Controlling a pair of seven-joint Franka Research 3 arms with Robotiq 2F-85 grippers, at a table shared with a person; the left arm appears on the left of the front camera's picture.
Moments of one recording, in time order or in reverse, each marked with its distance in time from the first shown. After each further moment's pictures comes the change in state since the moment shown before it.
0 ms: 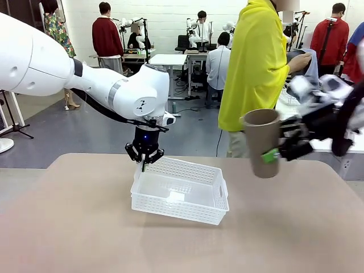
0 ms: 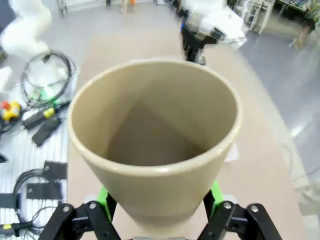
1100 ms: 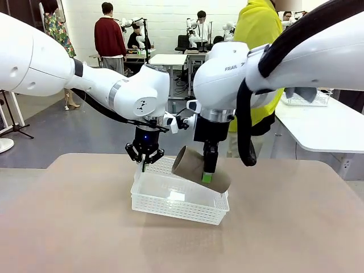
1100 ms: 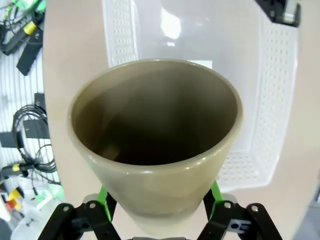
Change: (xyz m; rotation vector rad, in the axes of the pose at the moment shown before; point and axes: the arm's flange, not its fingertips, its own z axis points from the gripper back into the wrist) left arm 0.000 -0.001 0.000 0.002 -0.001 -0.001; right arm 0.113 -0.035 -0.211 0.151 0.763 0.071
